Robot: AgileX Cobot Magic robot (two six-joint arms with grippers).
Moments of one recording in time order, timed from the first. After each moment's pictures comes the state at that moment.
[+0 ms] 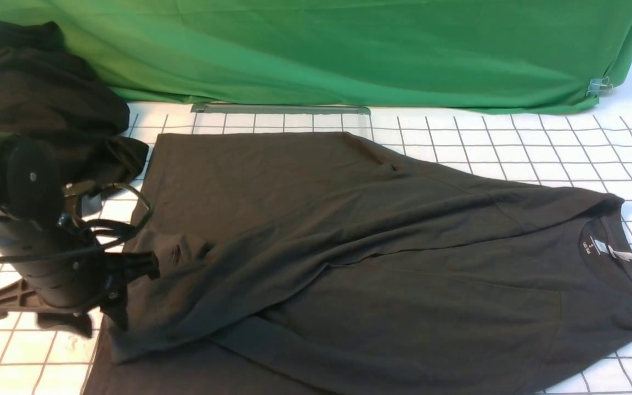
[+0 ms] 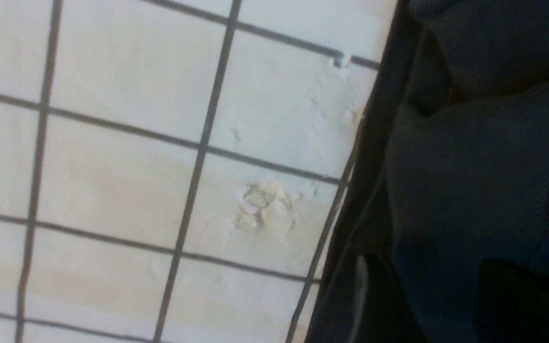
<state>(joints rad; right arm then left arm) 0.11 0.78 -0.64 0.09 0.84 -0.01 -0.14 1.59 -0.94 0.02 0.86 -0.45</state>
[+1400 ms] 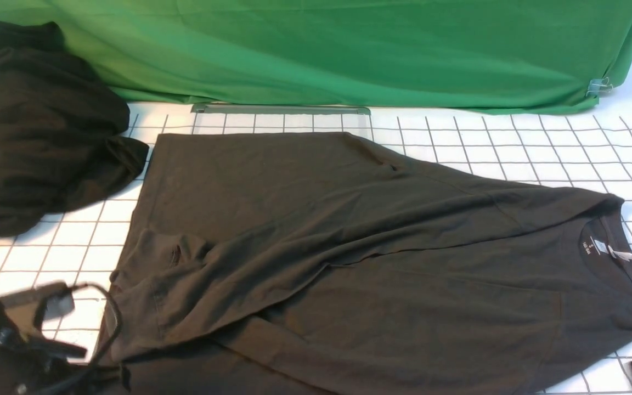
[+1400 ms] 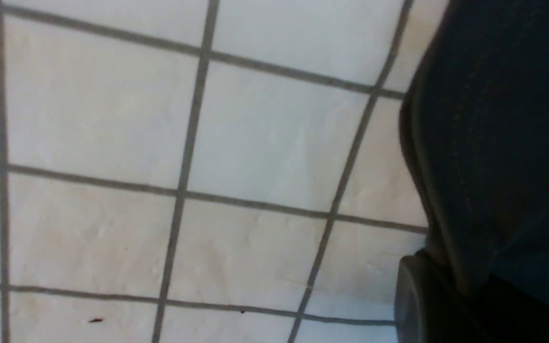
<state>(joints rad) 0.20 0.79 -0.64 0.29 0.92 -0.26 -0.14 1.29 -0.59 -0.11 0.84 -0.31</state>
